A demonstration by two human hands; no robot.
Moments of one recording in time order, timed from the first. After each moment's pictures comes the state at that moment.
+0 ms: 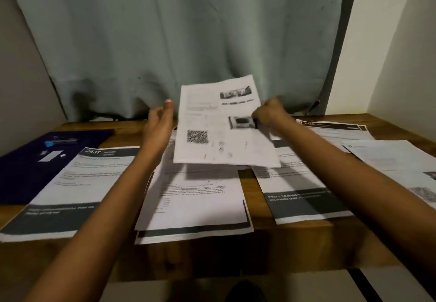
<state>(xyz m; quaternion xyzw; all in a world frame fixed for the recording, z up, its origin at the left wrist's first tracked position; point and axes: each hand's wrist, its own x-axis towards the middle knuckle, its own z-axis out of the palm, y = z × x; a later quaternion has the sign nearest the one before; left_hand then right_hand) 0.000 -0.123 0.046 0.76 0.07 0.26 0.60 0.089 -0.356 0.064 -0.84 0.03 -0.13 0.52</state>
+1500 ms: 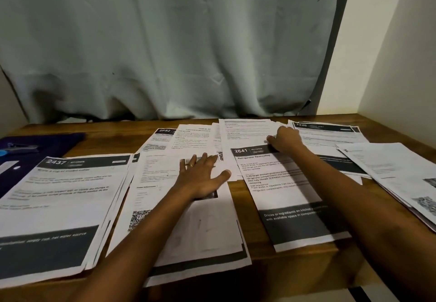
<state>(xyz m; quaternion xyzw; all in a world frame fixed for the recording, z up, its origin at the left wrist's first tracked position) 0.070 -0.190 -0.061 0.99 -0.10 0.02 0.14 0.173 -0.444 -0.021 -0.98 0.09 -0.10 0.14</state>
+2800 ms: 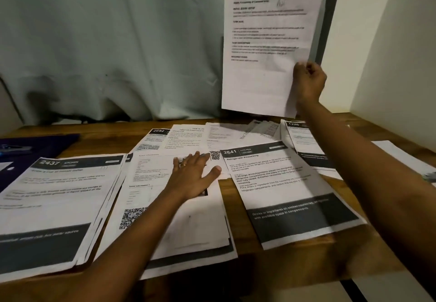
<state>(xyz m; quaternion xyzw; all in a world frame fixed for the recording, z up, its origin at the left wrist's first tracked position) 0.066 -0.190 -0.068 0.97 -0.12 0.08 0.17 0.146 -0.467 0.095 -0.62 0.00 -0.43 0.65</state>
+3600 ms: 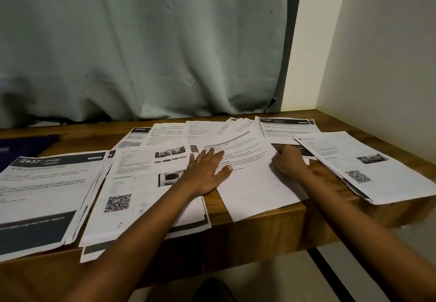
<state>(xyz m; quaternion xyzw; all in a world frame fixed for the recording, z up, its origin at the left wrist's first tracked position) 0.023 -0.257 -0.059 0.95 -0.24 0.04 0.18 0.031 -0.504 -0.038 -0.94 0.17 -0.13 0.28</state>
